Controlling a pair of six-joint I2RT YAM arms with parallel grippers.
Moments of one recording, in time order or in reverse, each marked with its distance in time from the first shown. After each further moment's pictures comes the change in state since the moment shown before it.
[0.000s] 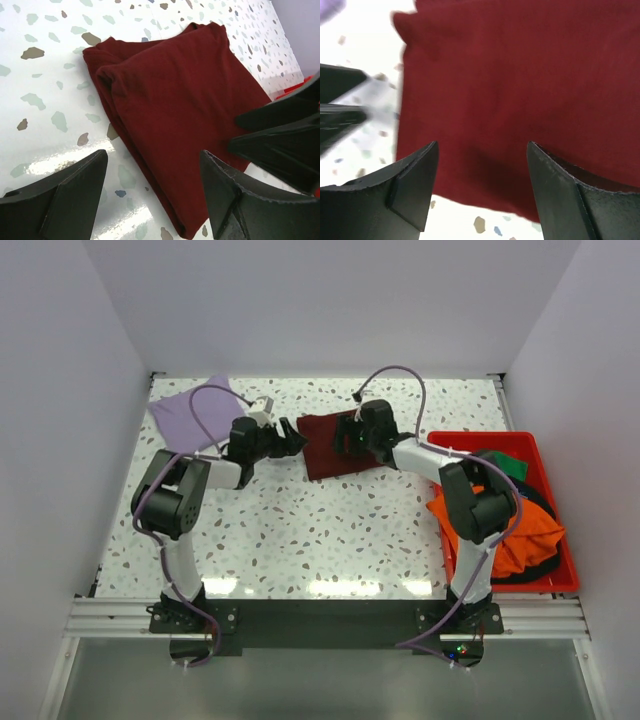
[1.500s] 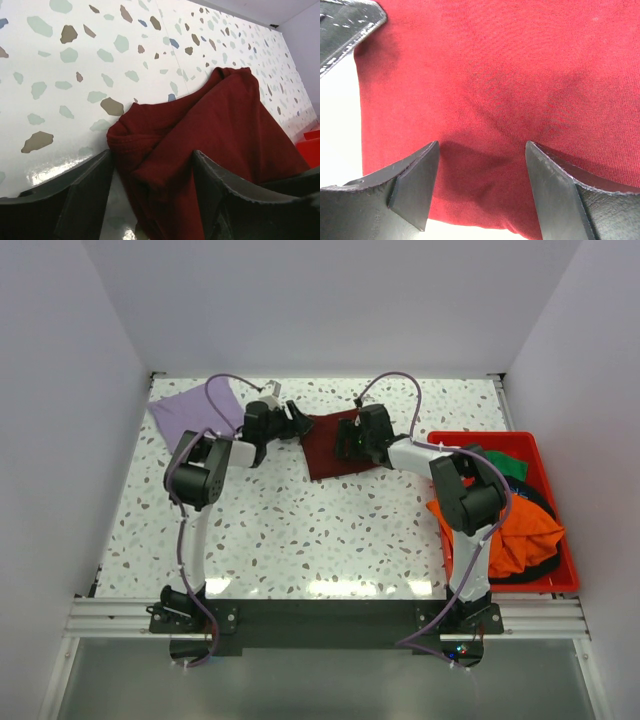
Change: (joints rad) left arm 0.019 0.357 0.388 0.017 0.017 -0.064; right arm -0.011 0.101 0.022 -0.011 0.048 0.051
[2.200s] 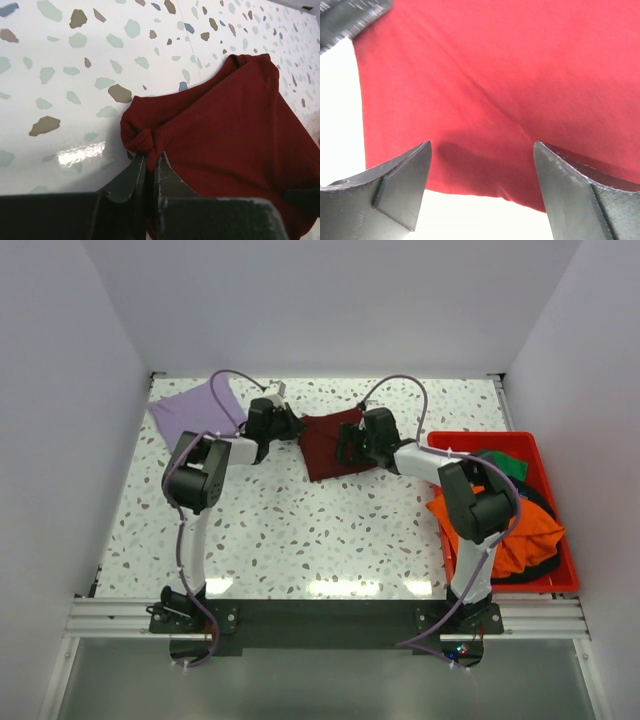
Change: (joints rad) left arm -0.020 -0.027 0.021 -0.141 -0.060 0.048; right arm -0.002 -0.072 -0.074 0.008 -0.022 -0.013
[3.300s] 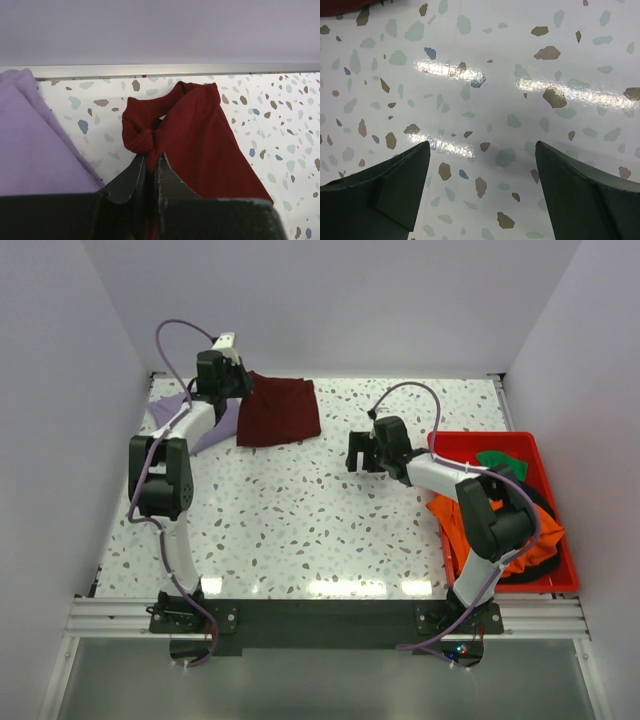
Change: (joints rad) left arm 0.208 -0.179 0.261 -0.424 -0.074 0.293; right arm -0.006 -0.180 -0.165 -0.035 0.050 -0.045
